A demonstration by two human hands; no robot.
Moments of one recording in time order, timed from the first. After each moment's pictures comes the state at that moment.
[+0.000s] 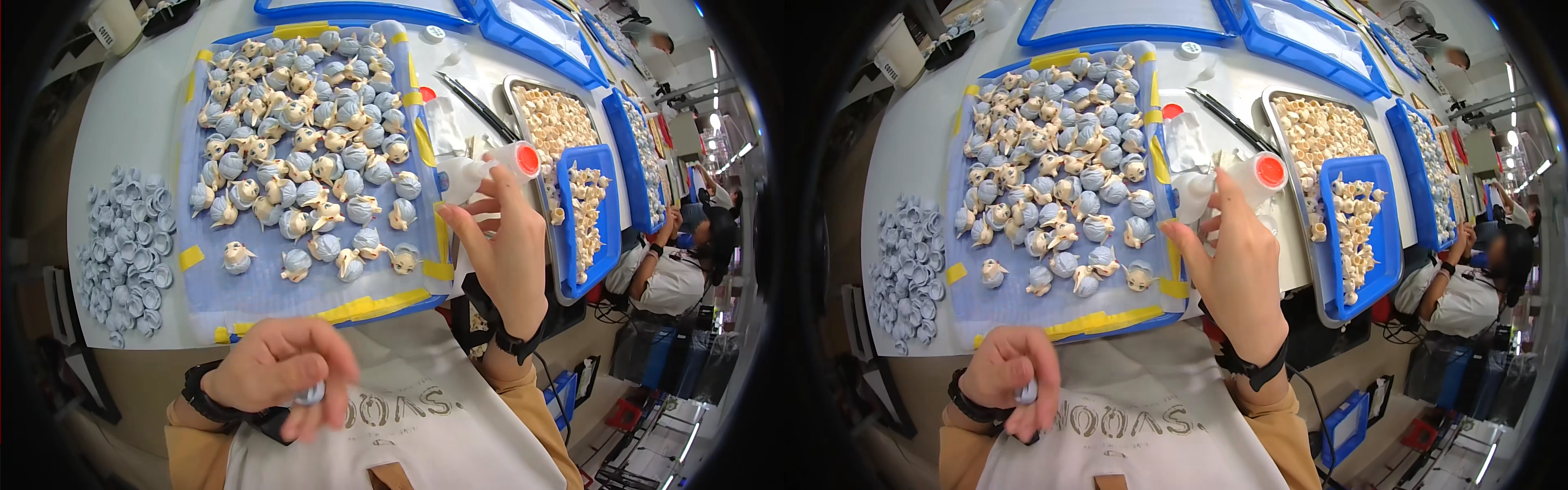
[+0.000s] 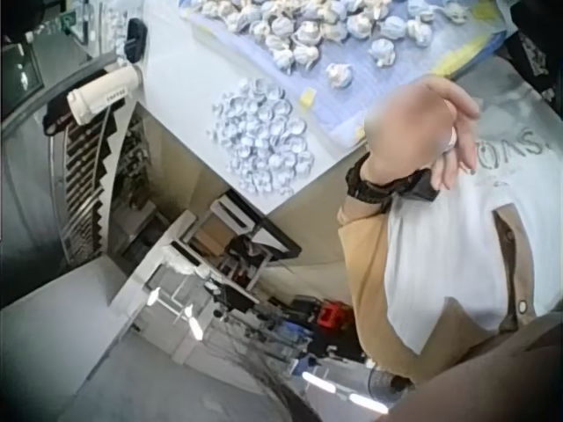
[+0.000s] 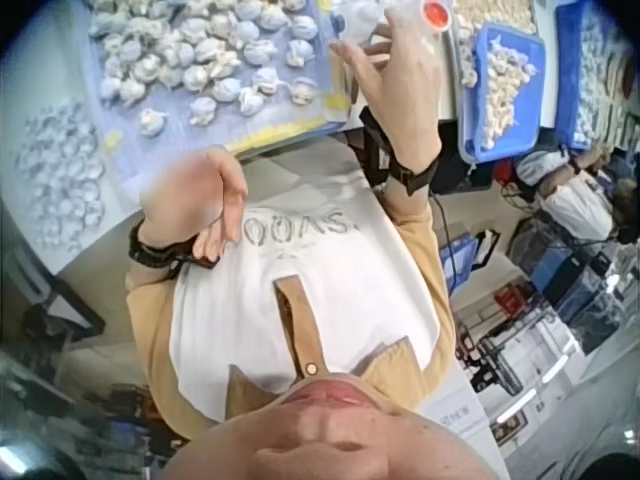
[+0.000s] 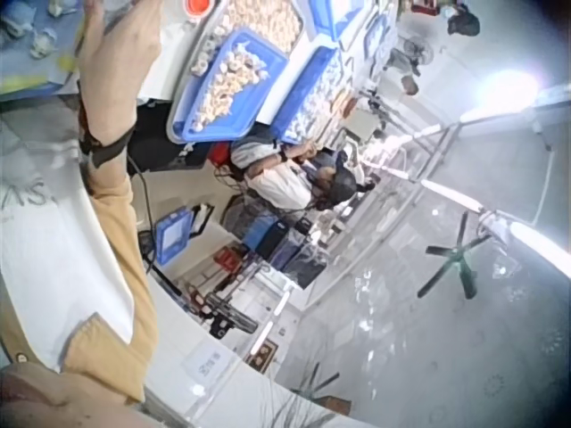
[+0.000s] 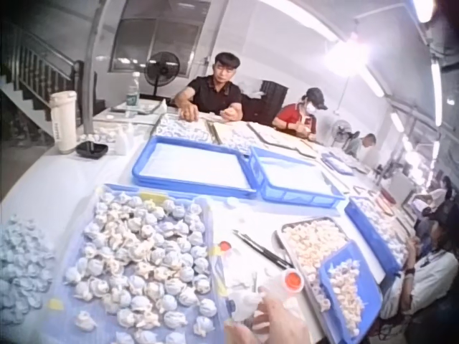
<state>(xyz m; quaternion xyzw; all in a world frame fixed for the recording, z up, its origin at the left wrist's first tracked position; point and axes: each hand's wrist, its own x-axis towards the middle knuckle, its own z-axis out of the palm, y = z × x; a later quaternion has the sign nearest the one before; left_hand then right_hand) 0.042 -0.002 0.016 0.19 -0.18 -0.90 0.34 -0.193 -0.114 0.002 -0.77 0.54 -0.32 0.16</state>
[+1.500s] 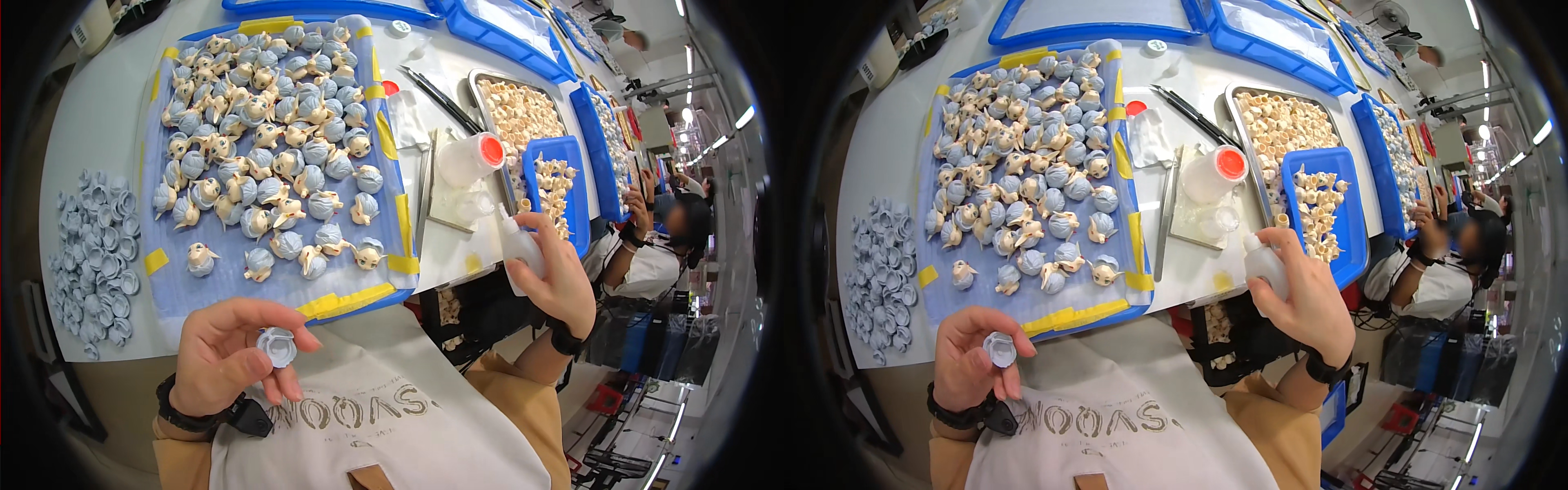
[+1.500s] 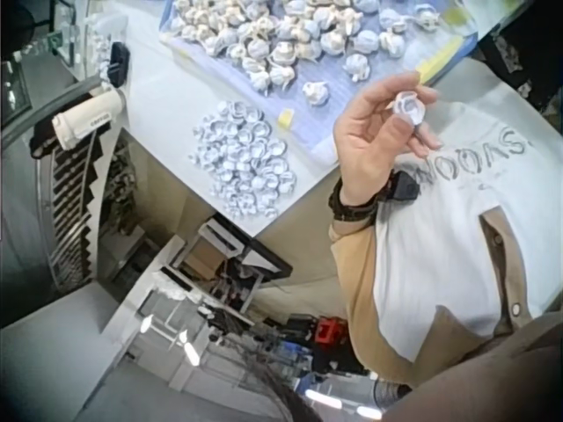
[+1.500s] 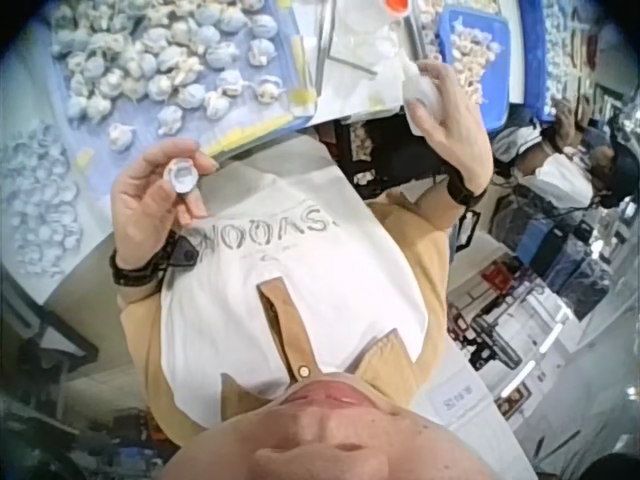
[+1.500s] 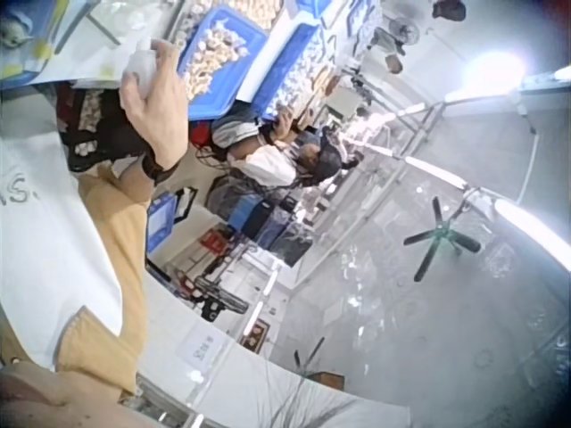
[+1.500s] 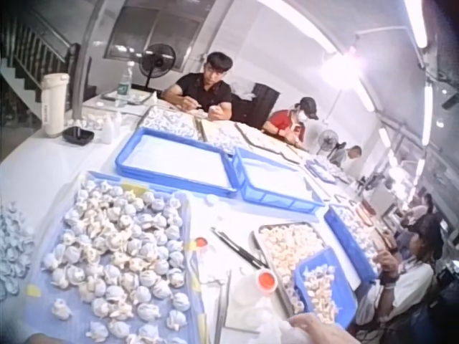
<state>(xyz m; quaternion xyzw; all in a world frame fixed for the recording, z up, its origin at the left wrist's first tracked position) 0.042 0.005 0.002 0.31 -0.29 -0.77 0.48 -0.288 -0.097 0.059 -0.77 0.57 -0.08 0.27</state>
